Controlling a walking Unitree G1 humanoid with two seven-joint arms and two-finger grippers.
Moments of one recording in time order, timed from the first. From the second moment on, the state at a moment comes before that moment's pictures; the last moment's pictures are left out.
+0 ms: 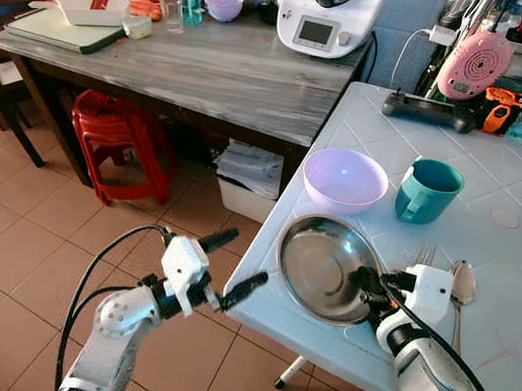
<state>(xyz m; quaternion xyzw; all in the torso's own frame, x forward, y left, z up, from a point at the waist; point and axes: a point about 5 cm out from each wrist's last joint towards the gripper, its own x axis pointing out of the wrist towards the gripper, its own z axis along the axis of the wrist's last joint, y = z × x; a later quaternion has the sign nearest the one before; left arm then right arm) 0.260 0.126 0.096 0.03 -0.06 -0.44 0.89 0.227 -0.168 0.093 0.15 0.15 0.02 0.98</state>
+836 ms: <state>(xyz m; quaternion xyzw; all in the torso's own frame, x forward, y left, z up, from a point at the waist) 0.290 0.153 0.090 -0.05 -0.02 -0.22 0.98 0.237 -0.165 0.101 0.17 0.14 0.01 0.98</state>
